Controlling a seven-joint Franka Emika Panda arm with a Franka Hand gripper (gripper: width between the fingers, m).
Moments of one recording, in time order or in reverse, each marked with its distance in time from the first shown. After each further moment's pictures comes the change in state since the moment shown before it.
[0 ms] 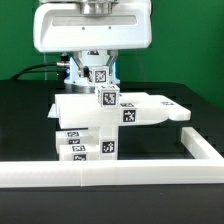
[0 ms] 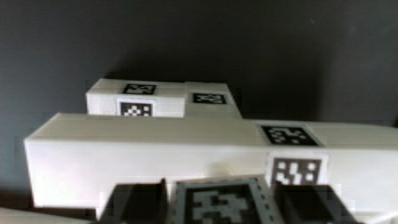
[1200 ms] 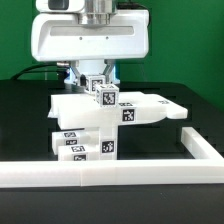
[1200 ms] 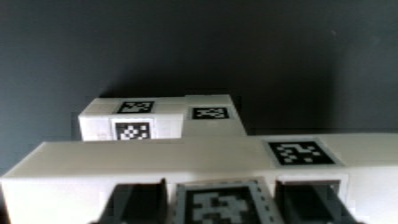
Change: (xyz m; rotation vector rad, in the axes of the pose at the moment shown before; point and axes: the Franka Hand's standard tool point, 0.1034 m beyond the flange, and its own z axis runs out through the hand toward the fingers) arm -0.001 0.005 0.013 -0.013 -0.019 0.003
